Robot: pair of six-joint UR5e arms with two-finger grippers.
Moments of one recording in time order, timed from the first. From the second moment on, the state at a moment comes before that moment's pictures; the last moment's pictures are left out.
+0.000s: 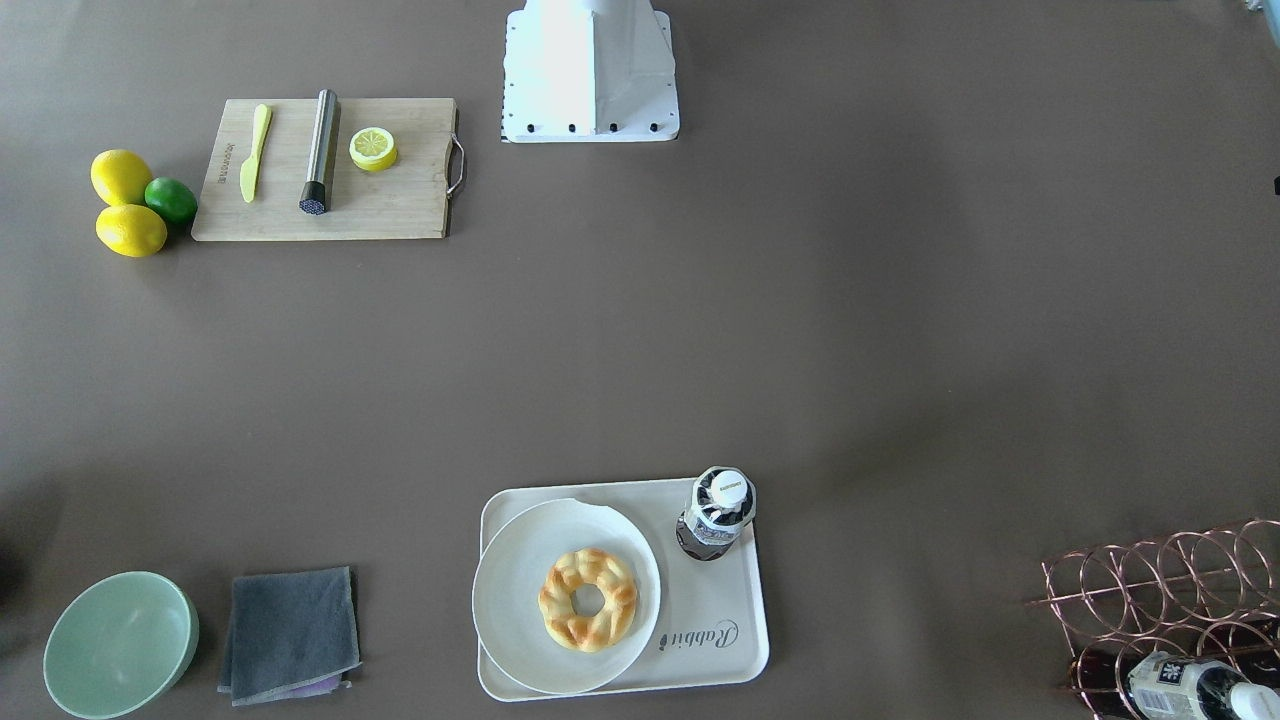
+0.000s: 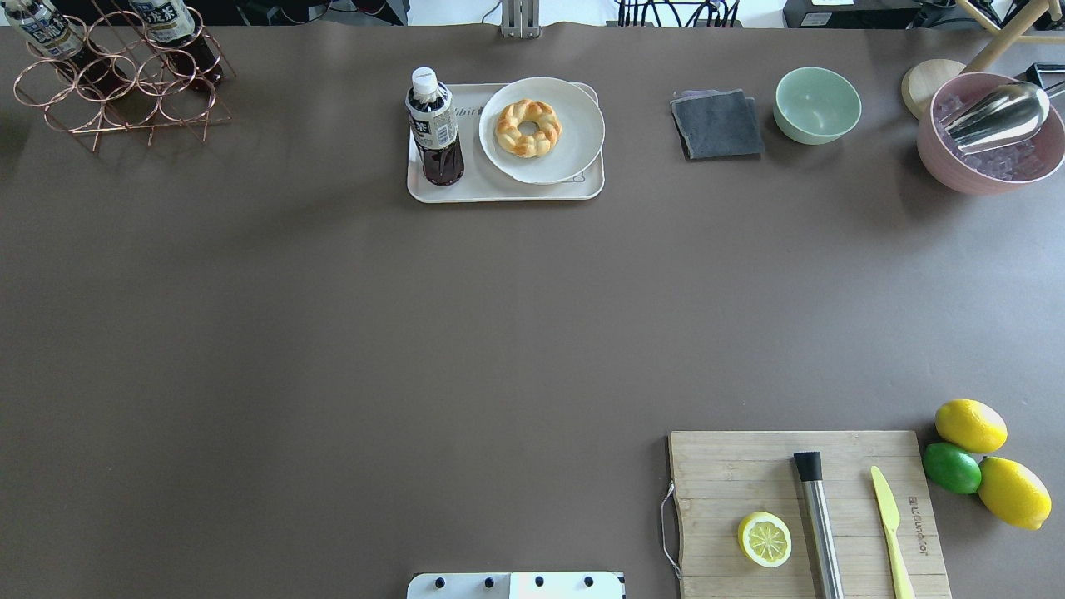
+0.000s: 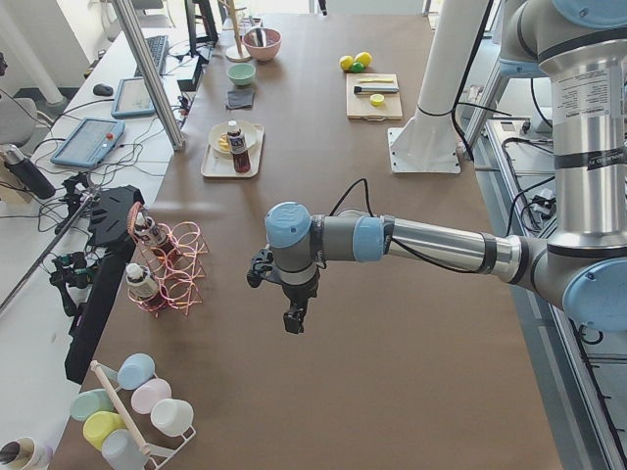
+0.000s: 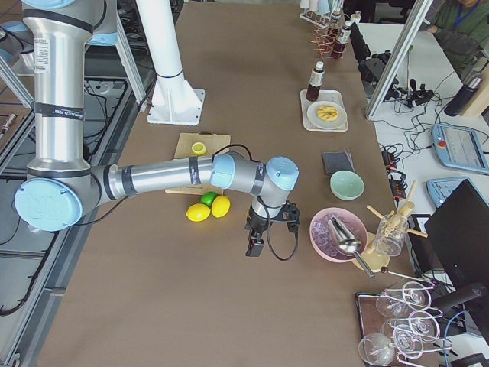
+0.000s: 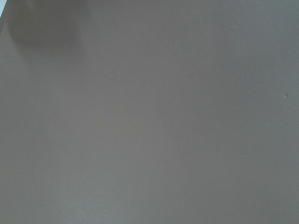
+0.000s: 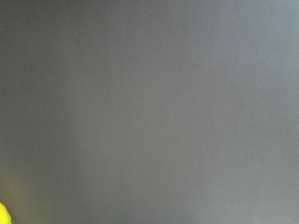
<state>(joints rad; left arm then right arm) -1.50 -1.42 -1.87 -1.40 -2.28 0.25 1.46 -1.65 1.78 -1.90 2.19 -0.10</state>
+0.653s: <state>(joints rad) -1.51 -1.41 -1.87 -1.40 -2.28 0.27 1.51 -1.77 1.68 -1.55 2.21 -0.10</state>
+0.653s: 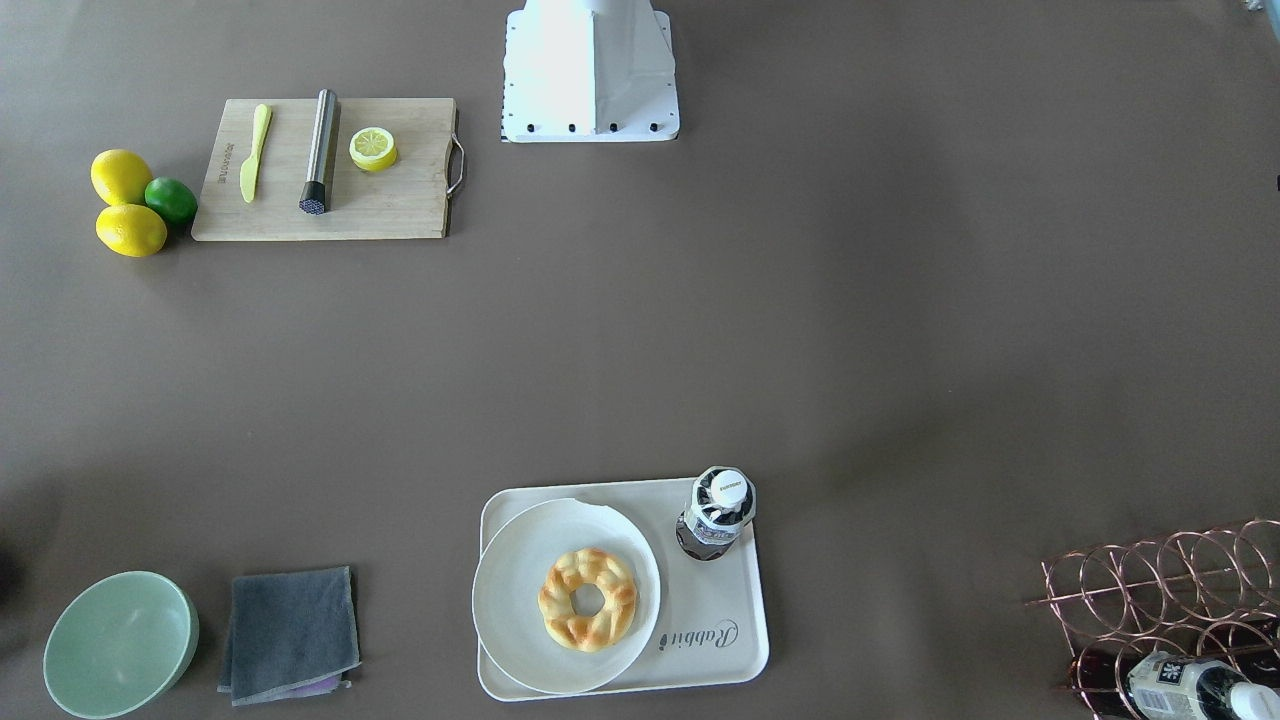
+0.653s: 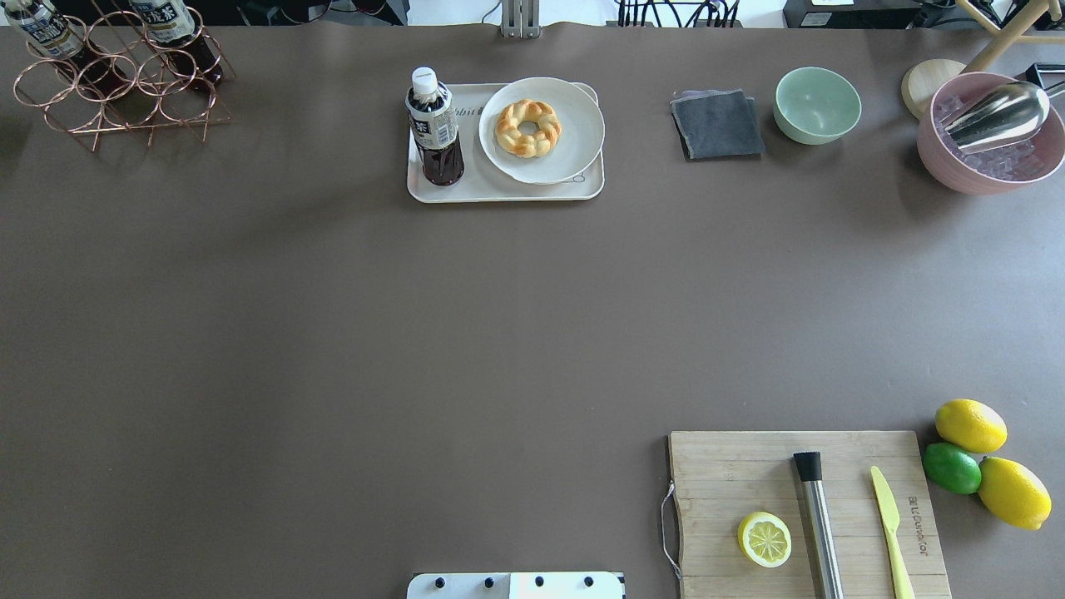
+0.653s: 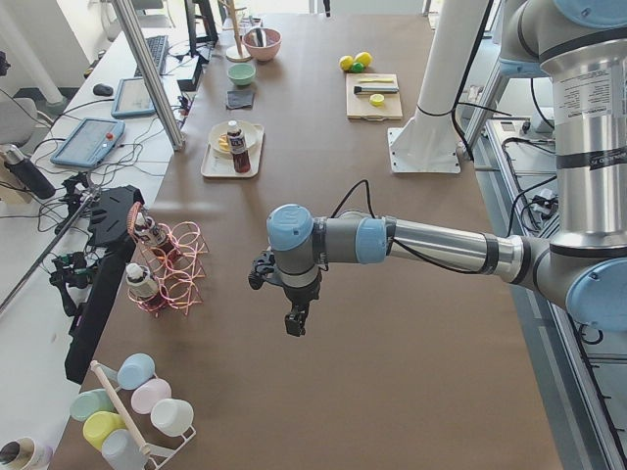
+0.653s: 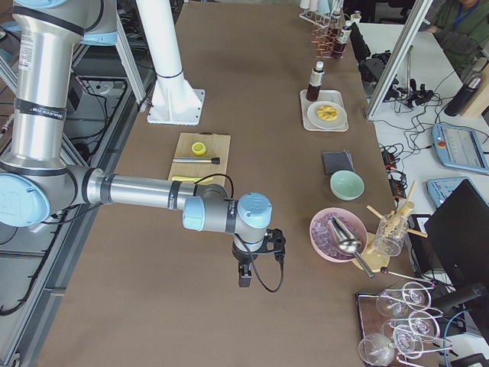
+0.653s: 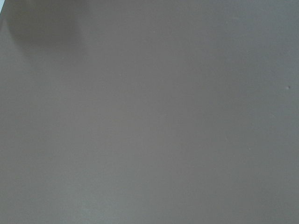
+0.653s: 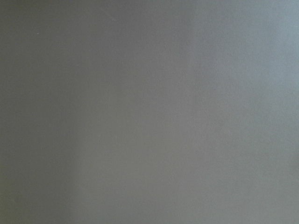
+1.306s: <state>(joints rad) -1.51 -1.41 -1.88 -1.40 -2.28 0.27 1.53 -1.79 1.68 -1.51 2.22 -0.10</state>
